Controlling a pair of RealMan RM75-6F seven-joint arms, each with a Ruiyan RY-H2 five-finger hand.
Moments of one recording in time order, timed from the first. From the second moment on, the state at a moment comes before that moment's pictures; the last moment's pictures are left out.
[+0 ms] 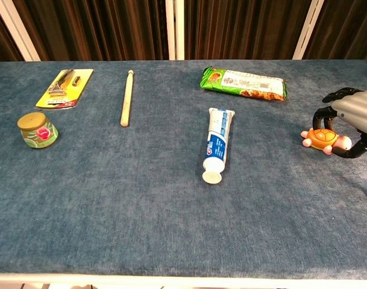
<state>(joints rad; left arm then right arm) -0.07 -1.20 -0.01 -1.43 1.54 1.51 -0.08 0.49 -1.51 0.07 -1.31 -1.28 1.01 -0.44</state>
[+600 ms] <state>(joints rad) -0.07 -1.20 -0.02 -1.44 1.54 1.51 -0.08 0.48 -1.60 0.06 -1.17 -1.39 1.13 -0.34</state>
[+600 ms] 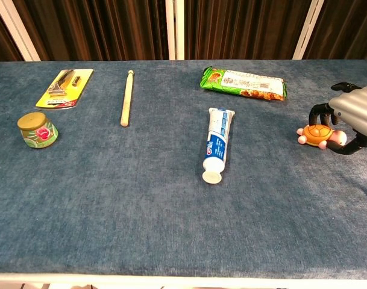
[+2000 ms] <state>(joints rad) -0.08 -1.20 -0.01 -1.43 1.54 1.50 -0.08 0.47 -1.57 0.07 -1.23 -1.35 1.09 -0.38</state>
